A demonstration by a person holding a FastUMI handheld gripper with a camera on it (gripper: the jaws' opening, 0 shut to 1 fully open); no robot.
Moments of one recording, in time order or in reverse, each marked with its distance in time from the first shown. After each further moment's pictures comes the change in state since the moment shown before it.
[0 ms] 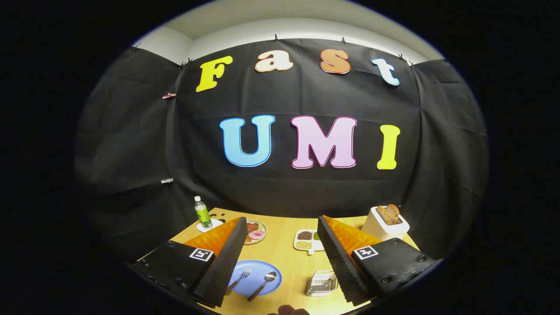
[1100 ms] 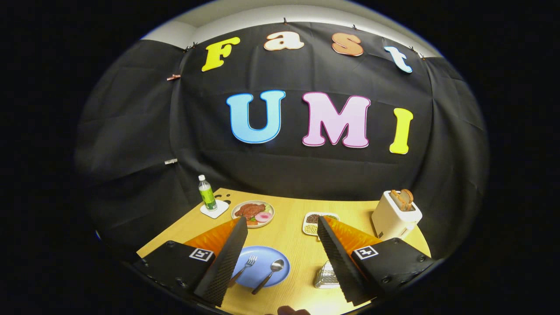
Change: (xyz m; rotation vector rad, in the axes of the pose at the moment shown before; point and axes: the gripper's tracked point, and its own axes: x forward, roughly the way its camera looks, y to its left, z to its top) arm 0.028 0.027 -0.062 -0.030 0.166 0.037
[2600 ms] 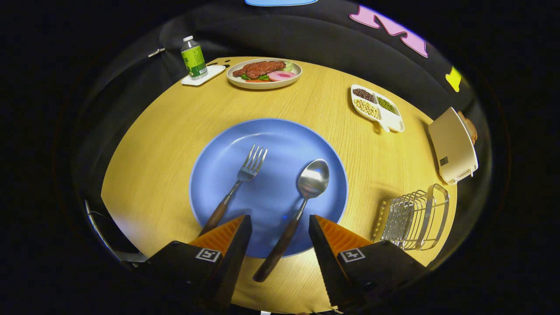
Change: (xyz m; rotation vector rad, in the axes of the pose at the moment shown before) arm 0.102 0.049 -0.303 -0.127 0.811 0.021
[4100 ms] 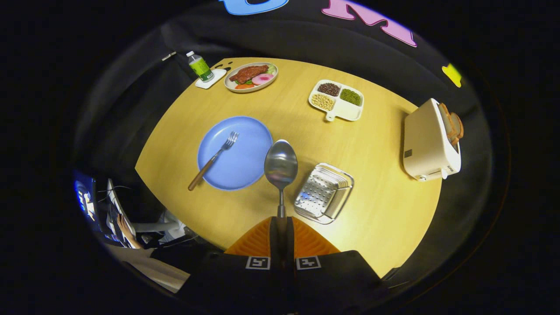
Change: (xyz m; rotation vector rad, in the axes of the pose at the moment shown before) arm -0.149 -0.157 -0.017 -0.051 0.153 0.171
